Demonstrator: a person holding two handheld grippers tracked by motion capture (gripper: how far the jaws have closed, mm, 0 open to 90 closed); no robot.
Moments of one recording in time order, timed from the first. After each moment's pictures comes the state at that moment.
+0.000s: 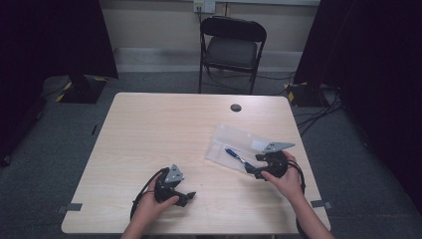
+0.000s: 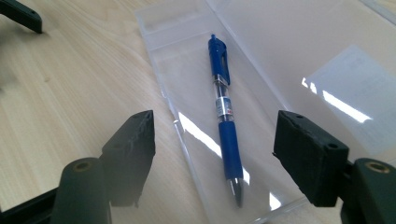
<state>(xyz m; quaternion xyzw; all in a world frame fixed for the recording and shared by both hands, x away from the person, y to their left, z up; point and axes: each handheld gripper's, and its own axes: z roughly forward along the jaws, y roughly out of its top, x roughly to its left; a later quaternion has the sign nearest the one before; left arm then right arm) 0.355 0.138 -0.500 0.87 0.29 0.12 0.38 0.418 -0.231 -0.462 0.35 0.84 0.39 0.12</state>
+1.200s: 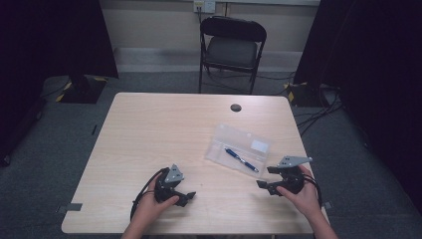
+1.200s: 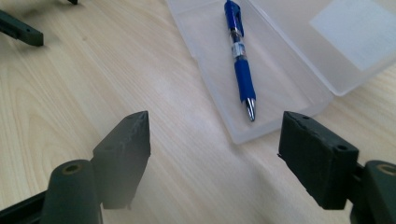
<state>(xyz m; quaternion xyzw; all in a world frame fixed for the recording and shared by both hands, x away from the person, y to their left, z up) 0.355 0.138 -0.500 0.87 0.29 0.12 0.38 0.373 -0.269 -0.465 0.34 0.84 0.40 0.10</state>
